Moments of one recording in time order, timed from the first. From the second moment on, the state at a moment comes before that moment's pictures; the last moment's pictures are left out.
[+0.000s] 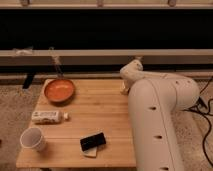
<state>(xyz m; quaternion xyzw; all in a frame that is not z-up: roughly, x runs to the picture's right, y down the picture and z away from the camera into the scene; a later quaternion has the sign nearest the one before) 0.196 0.001 1.017 -0.10 0.19 0.62 0.75</state>
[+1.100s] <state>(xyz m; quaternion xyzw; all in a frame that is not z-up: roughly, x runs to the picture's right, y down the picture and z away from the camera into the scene) 0.219 0.017 0.999 -0.14 0.17 0.65 0.73</state>
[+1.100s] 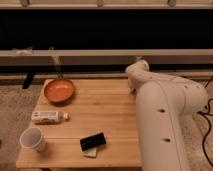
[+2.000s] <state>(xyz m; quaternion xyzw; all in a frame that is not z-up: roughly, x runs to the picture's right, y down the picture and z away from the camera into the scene) 0.215 0.095 0.907 -0.19 0.15 0.57 0.79</state>
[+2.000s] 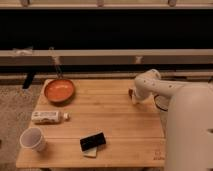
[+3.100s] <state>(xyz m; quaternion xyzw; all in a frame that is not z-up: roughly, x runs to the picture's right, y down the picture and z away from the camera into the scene) 0.261 0.222 0.797 -0.23 0.18 0.49 0.82</state>
